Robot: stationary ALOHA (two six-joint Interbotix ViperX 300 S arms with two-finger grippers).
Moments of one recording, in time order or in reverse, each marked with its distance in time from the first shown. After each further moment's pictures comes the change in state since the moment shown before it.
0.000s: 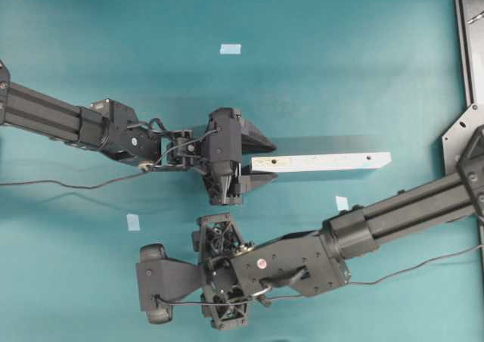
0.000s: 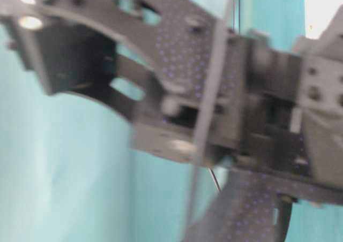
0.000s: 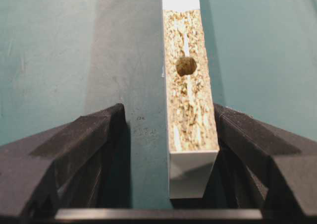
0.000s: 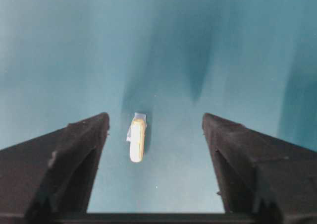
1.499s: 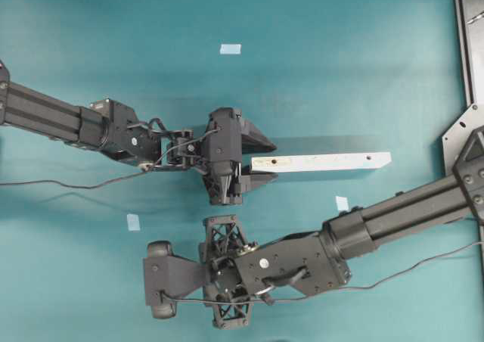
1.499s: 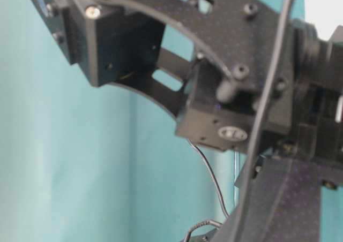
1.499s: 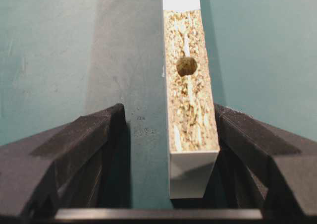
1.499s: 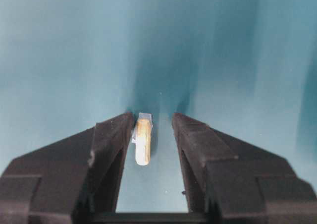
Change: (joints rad) left arm 0.000 -0.002 0.000 0.000 0.000 0.000; right arm 0.005 0.005 0.043 0.011 -0.049 0.051
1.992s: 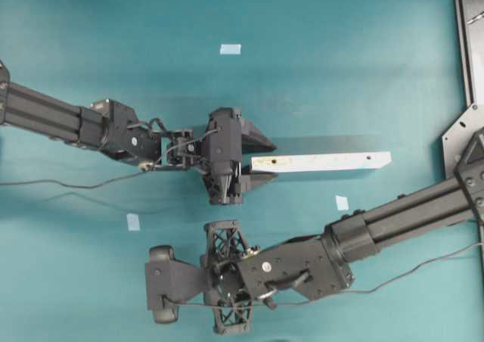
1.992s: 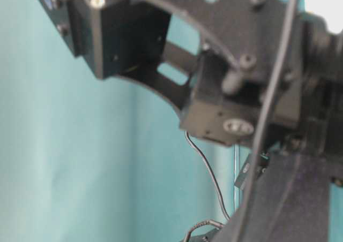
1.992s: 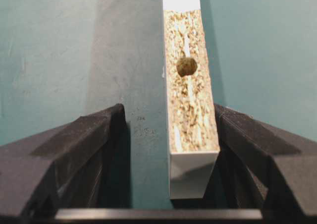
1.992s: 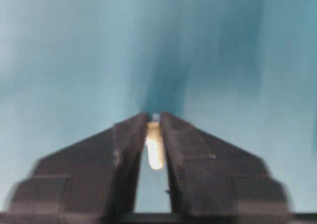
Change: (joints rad) left arm 0.002 0.000 0.000 0.000 0.000 0.000; right arm 0.017 0.000 0.006 0.021 -0.029 0.003
